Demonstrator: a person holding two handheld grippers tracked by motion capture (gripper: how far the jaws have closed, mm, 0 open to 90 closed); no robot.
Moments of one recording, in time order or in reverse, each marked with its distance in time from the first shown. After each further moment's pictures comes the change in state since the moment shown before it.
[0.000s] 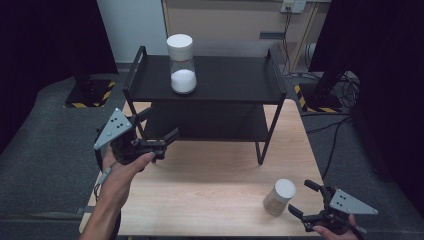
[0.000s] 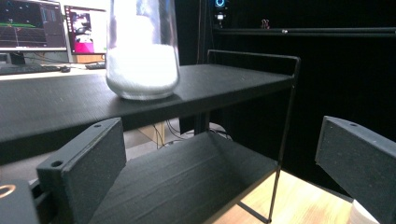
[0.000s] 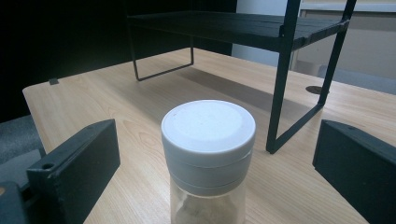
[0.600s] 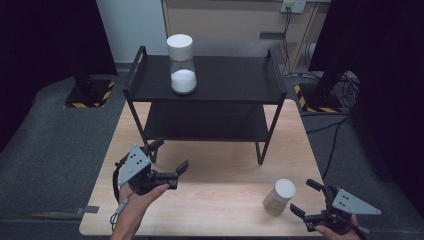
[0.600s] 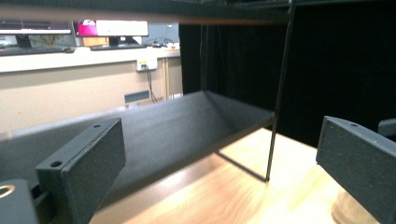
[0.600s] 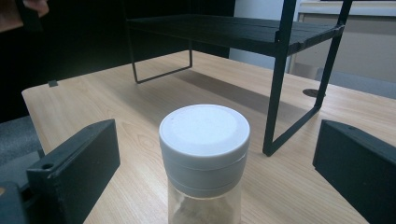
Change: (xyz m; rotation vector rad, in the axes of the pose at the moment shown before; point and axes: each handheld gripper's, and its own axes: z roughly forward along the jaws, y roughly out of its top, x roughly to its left) left arm -0.036 -0.072 -0.008 0.061 0.045 0.013; right arm -0.001 0.002 -0.003 -0.008 -0.004 -0.006
